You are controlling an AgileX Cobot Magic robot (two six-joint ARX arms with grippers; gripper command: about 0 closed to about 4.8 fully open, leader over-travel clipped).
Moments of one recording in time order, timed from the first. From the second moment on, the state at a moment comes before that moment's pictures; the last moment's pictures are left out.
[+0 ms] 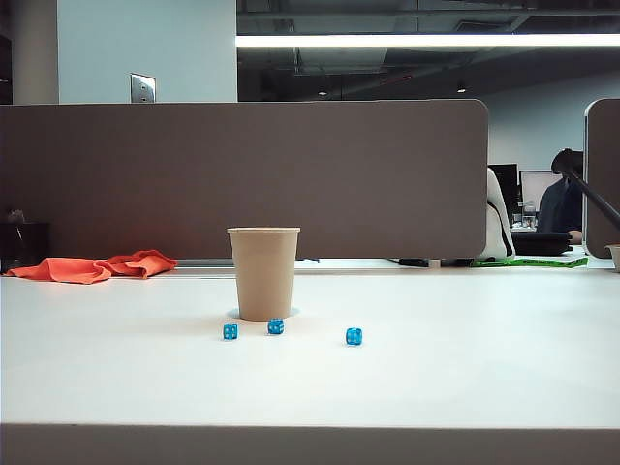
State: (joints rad) left arm -0.34 0.00 0.16 -0.13 0.22 -0.04; right arm 0.00 0.00 0.05 0.02 0.03 0.10
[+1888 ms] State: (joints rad) left arm -0.34 0.00 0.00 0.04 0.27 0.04; right arm 0.00 0.00 0.01 -0.03 -0.05 0.04
